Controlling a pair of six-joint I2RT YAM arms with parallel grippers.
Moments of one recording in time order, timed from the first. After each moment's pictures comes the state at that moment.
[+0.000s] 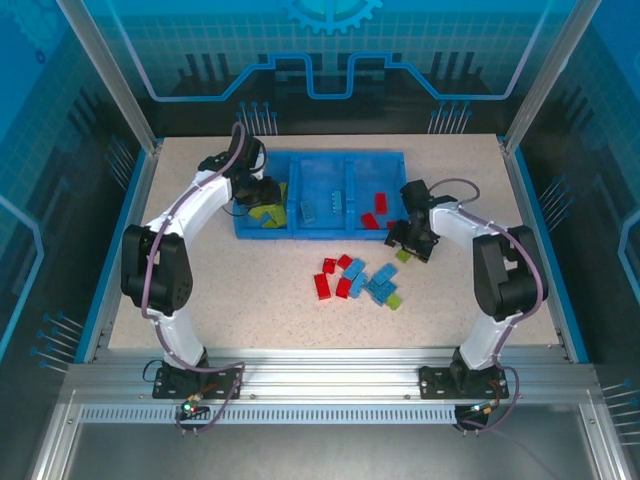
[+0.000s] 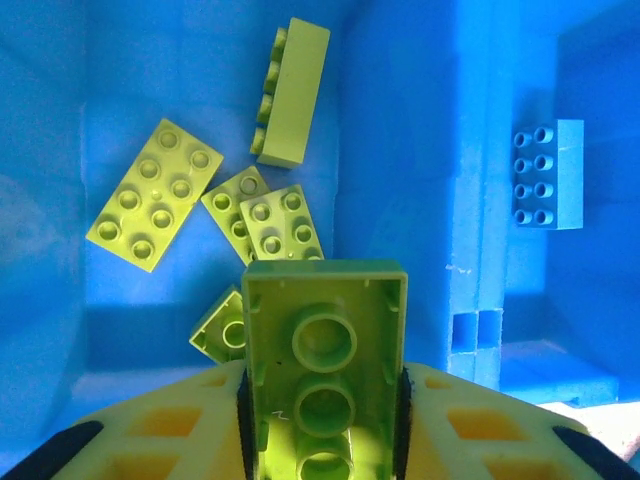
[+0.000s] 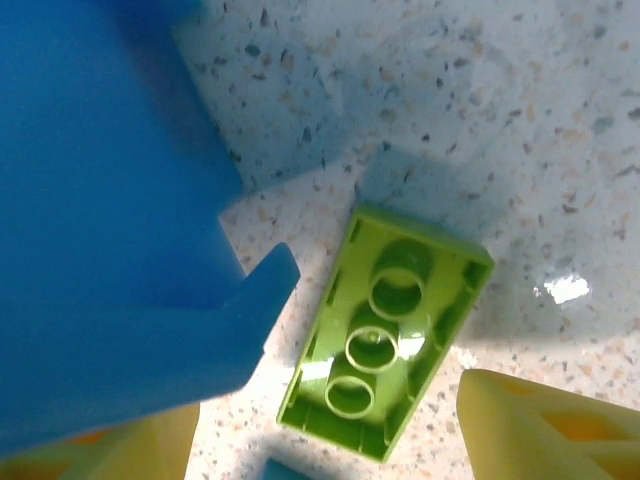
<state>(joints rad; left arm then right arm) -0.21 1.83 1.55 -0.79 0.15 -0.40 0.25 1.79 1.15 -0.73 -0.04 0.73</state>
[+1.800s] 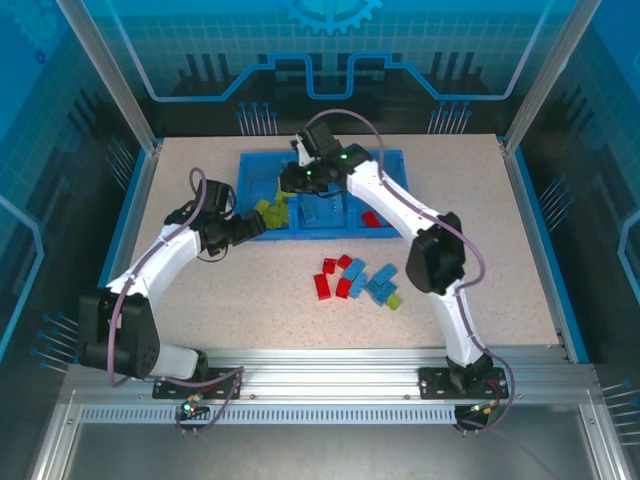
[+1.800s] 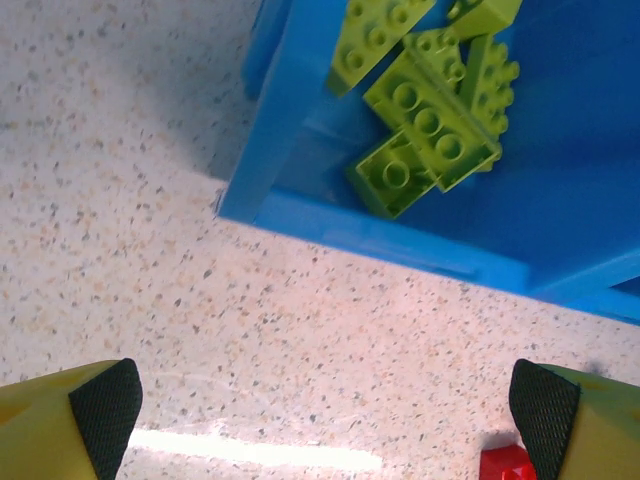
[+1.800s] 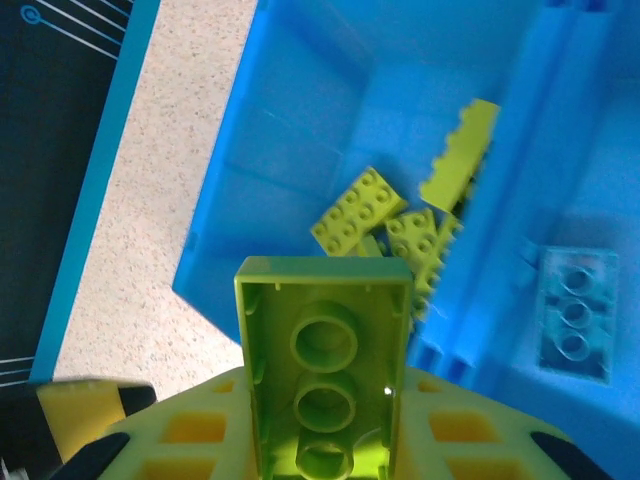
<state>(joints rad) -0.13 1.40 0.98 -0.64 0.11 -0.60 0.65 2.29 2.29 -0.83 -0.27 0.53</state>
